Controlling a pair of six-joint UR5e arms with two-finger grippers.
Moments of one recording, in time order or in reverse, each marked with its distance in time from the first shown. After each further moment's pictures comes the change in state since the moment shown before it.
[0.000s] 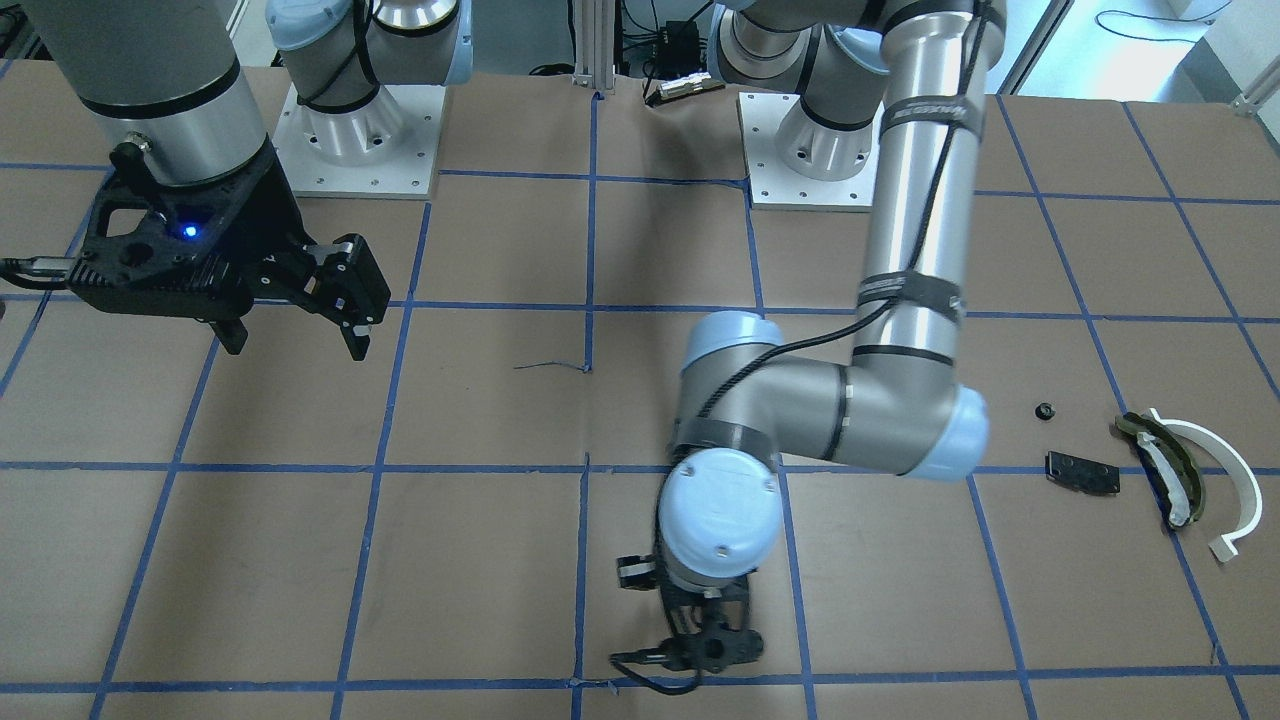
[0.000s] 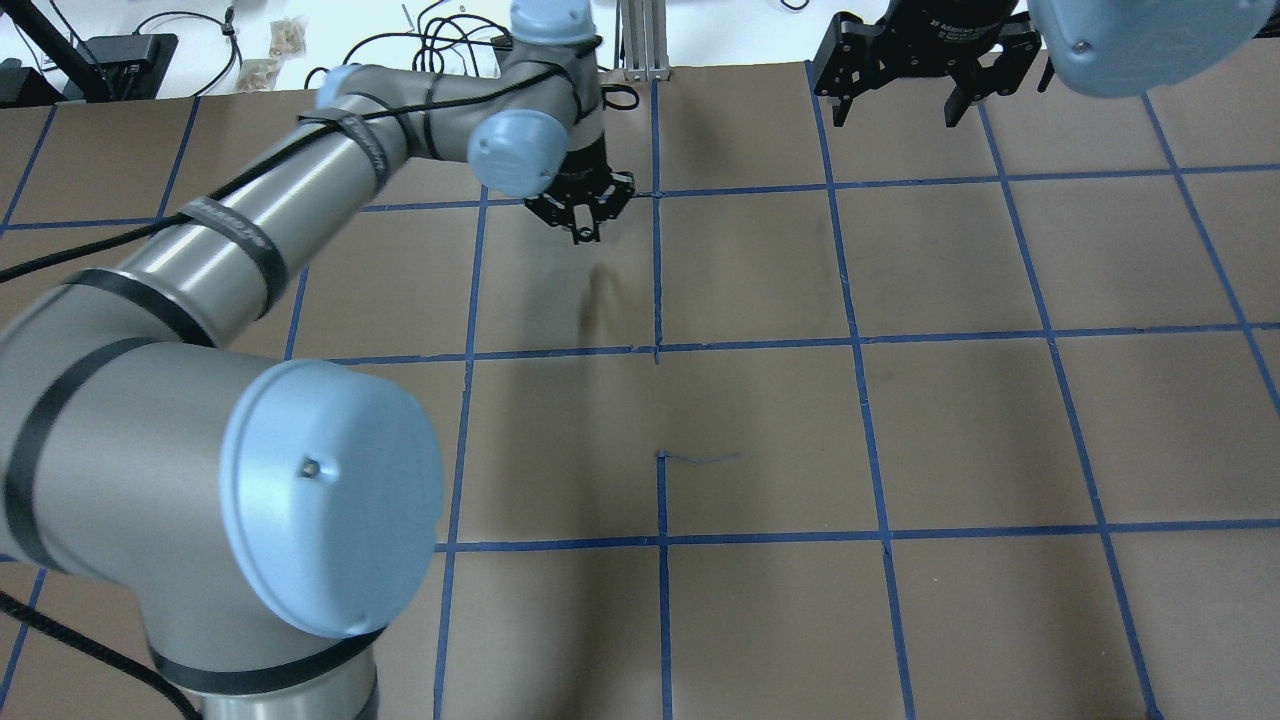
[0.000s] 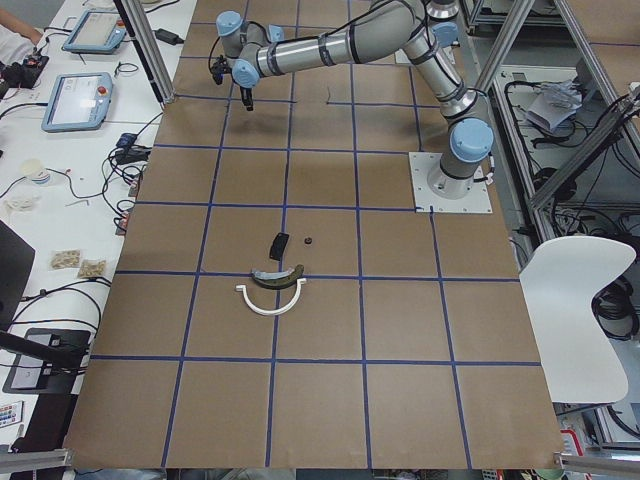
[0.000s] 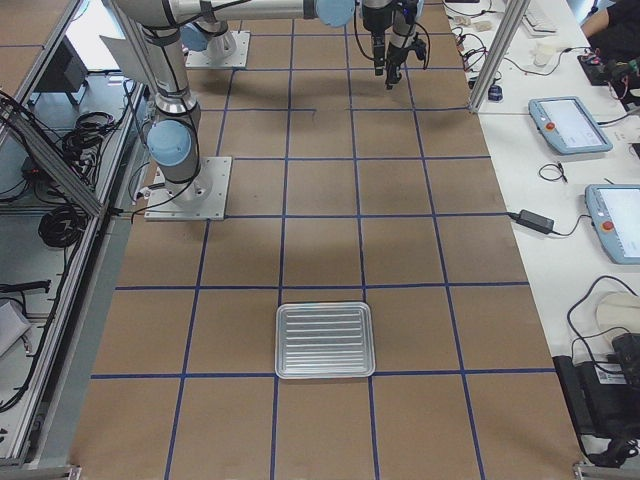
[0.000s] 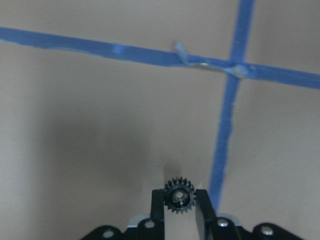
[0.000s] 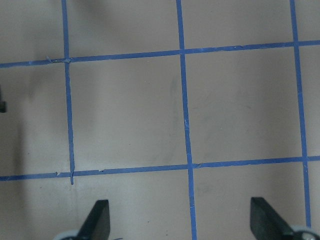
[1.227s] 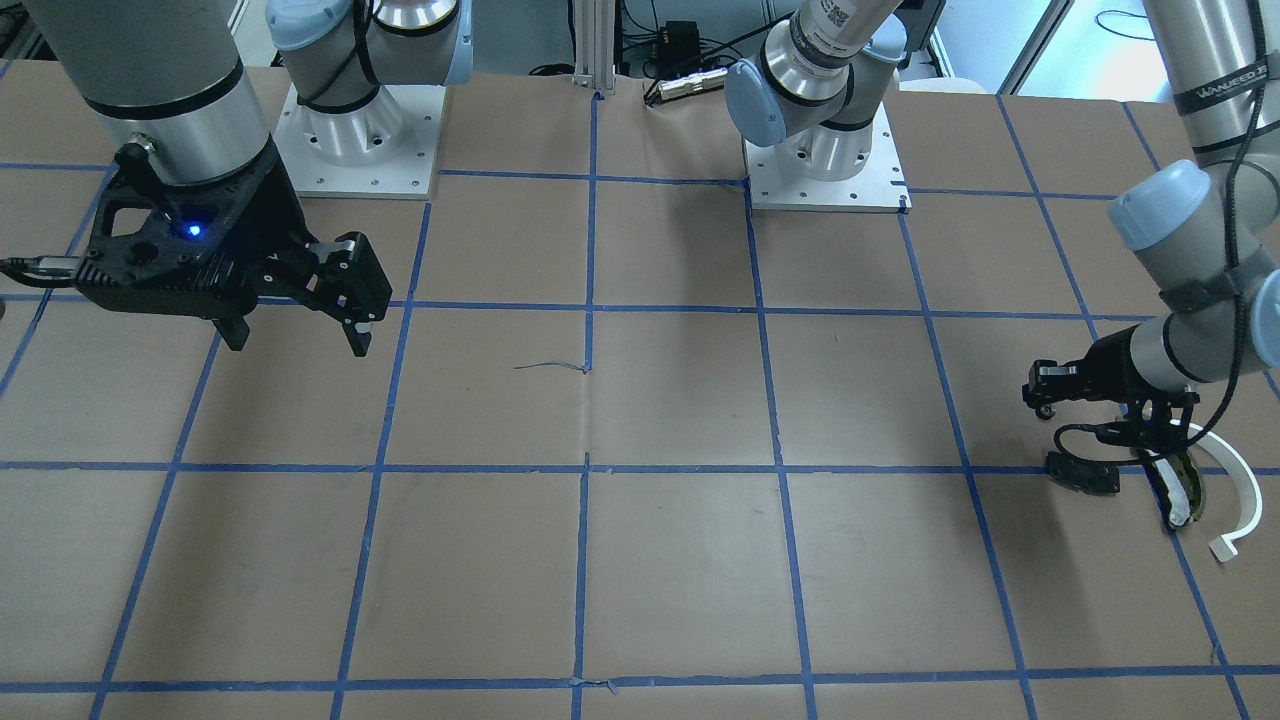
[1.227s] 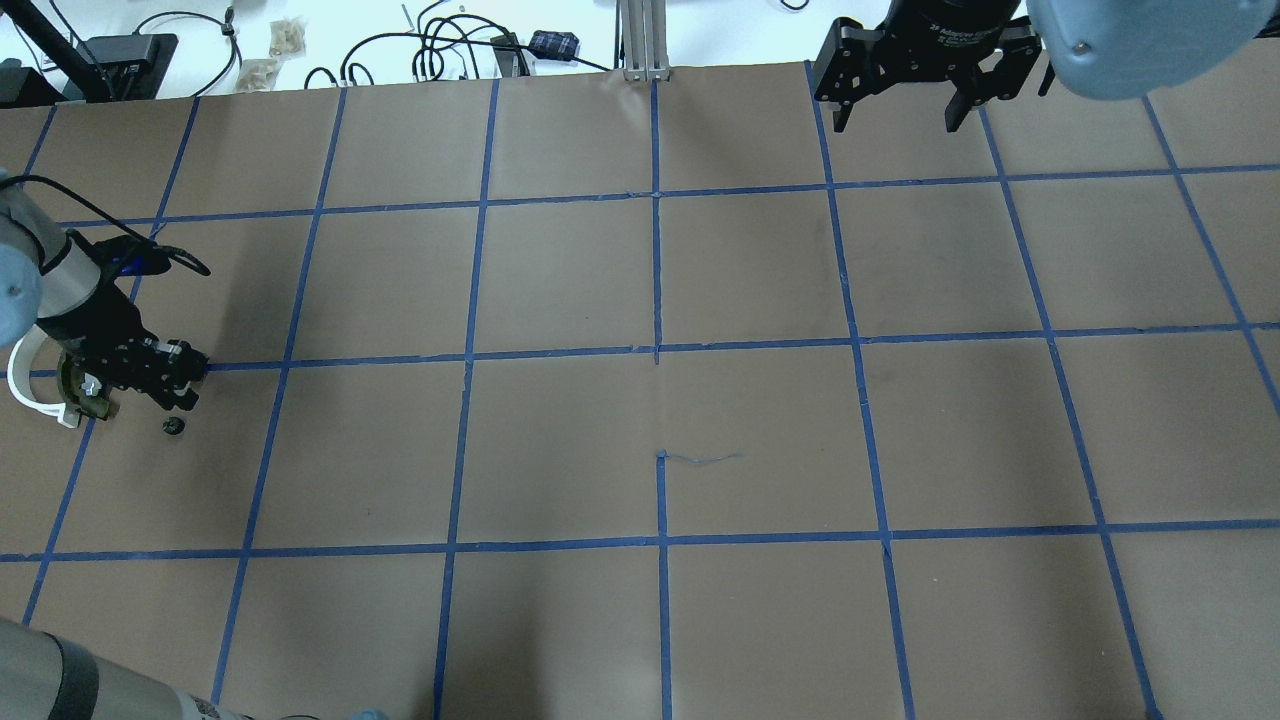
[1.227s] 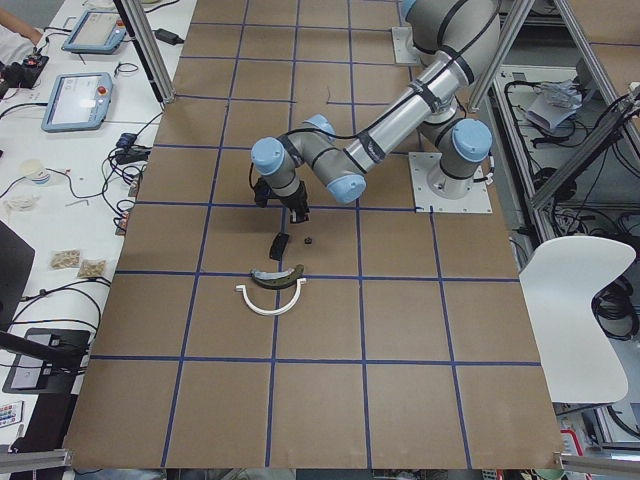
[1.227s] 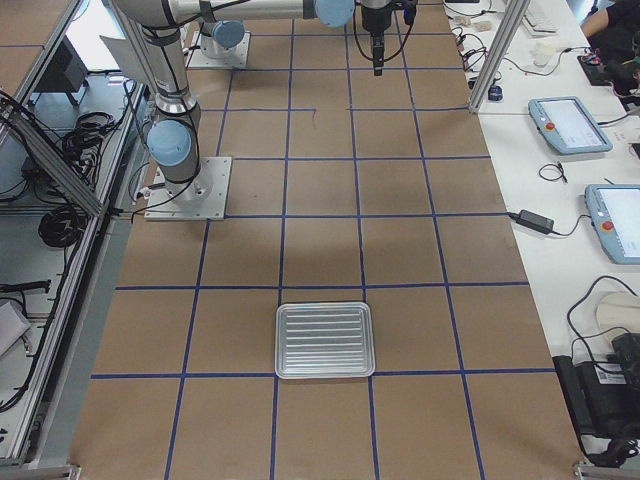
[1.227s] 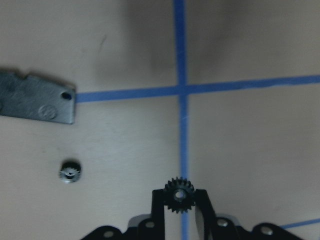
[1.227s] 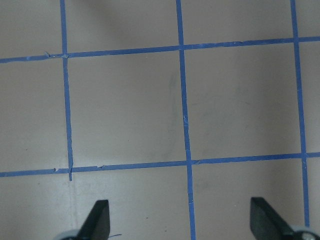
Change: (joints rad) left arm 0.733 0.387 -0.667 0.162 0.089 0.878; right arm 0.001 -0.002 0.005 0.012 -0.002 -0.002
